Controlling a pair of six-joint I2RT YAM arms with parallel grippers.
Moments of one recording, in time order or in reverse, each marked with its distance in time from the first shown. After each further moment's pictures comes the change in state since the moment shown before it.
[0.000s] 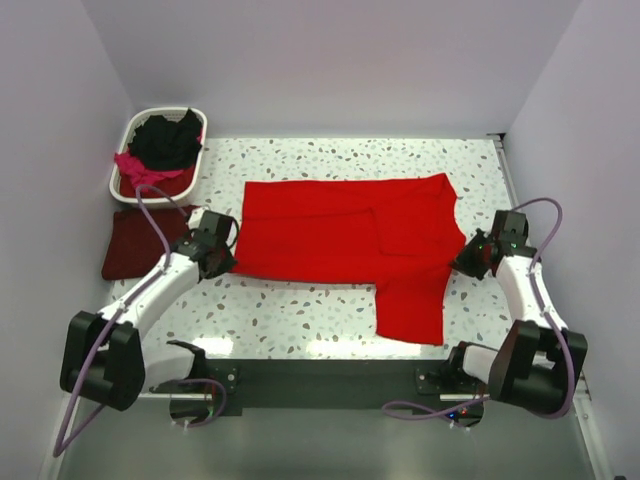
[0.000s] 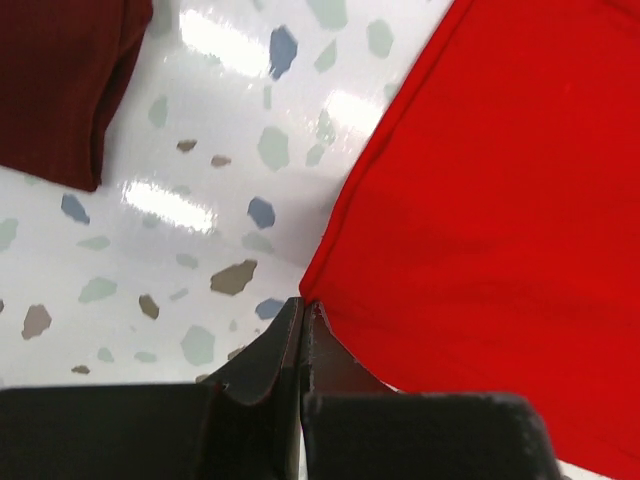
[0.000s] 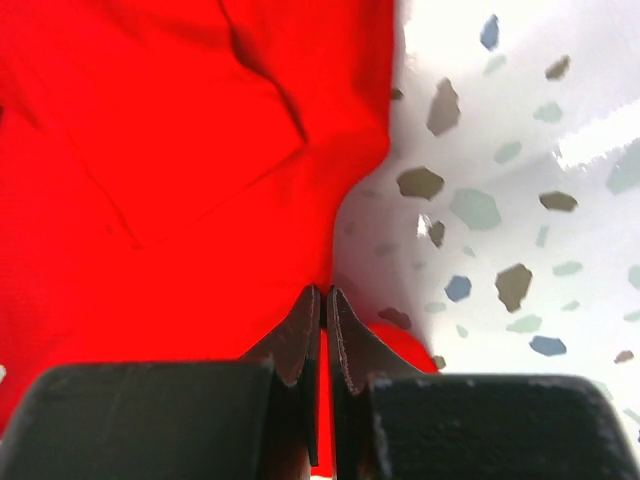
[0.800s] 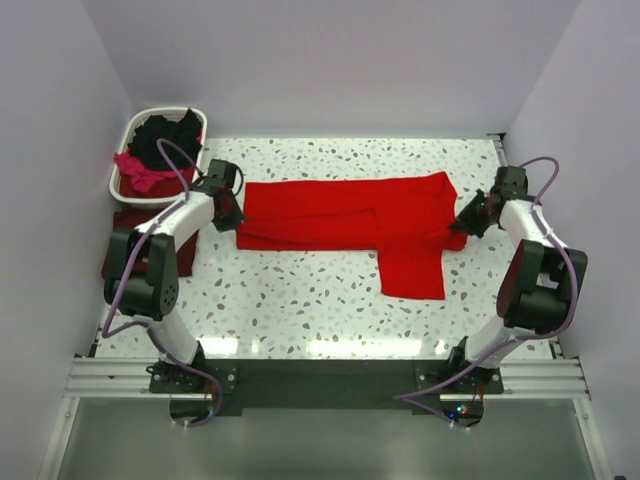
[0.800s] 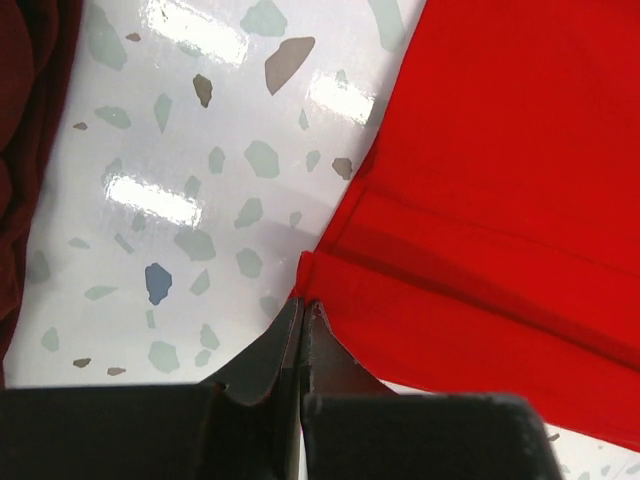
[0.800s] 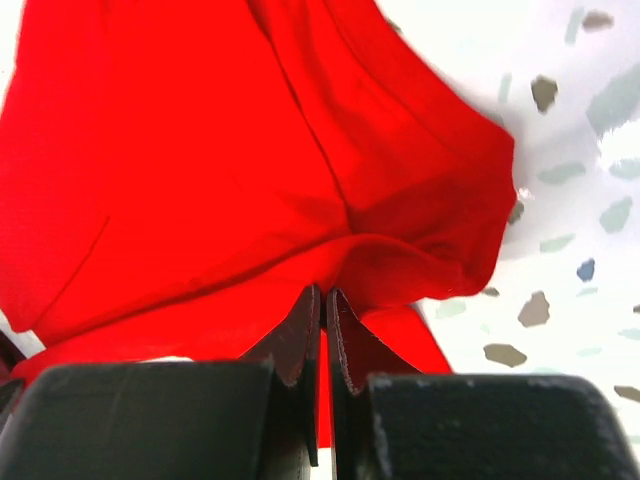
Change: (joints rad) left arm 0.128 0.534 0.488 0.034 0.147 0.131; right arm 0.000 0.483 0.421 0.020 -0.074 0.011
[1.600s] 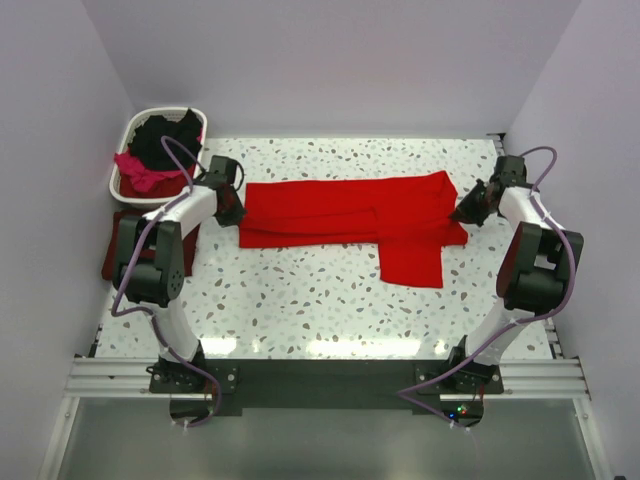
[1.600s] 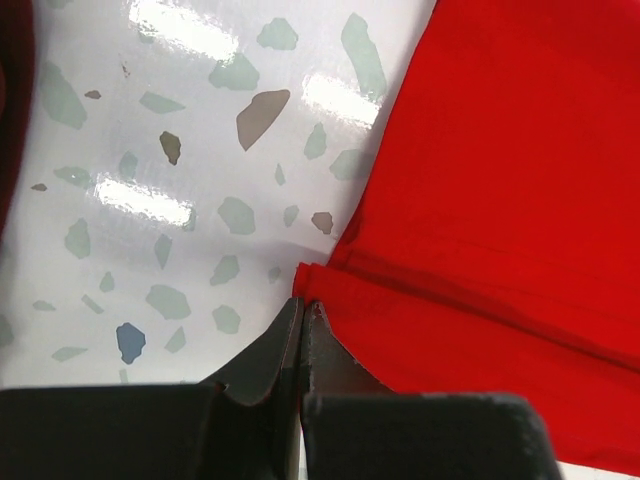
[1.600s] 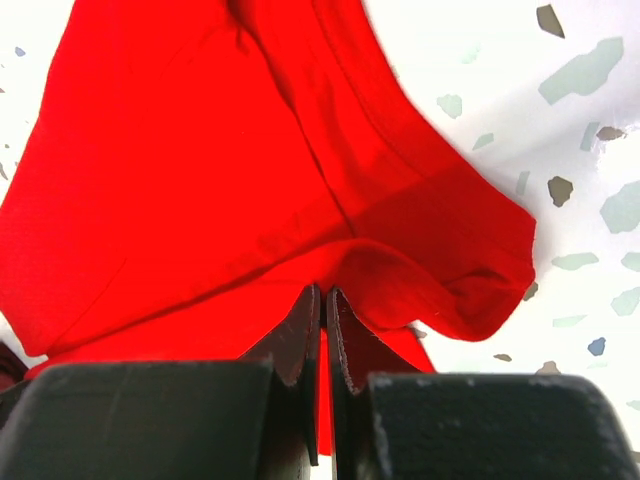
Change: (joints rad) left arm 0.023 0.109 0.072 0.040 0.031 0.011; right arm 0.000 0.146 0.151 0.003 -0.002 -0.005
